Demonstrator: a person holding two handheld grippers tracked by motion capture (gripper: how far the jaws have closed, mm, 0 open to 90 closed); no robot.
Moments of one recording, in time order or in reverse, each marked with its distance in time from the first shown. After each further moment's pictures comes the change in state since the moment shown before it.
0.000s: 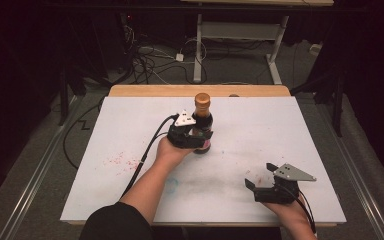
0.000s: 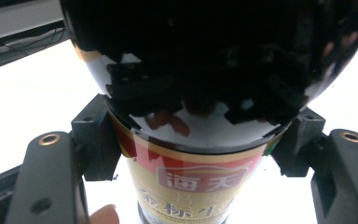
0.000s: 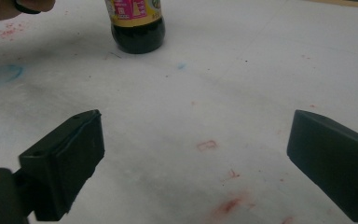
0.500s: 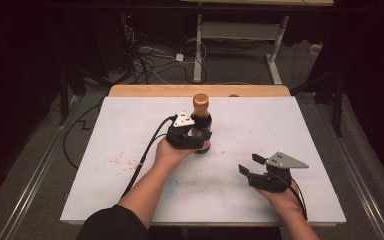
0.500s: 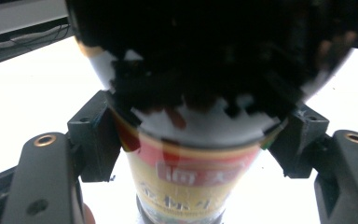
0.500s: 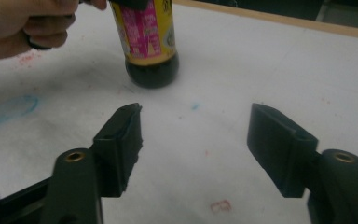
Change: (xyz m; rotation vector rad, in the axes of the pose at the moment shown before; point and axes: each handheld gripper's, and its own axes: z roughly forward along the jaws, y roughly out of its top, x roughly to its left) left arm -0.002 0.001 -0.004 -0.001 0.023 -0.021; right arm 0.002 0.033 0.017 -0.040 0.053 -0.030
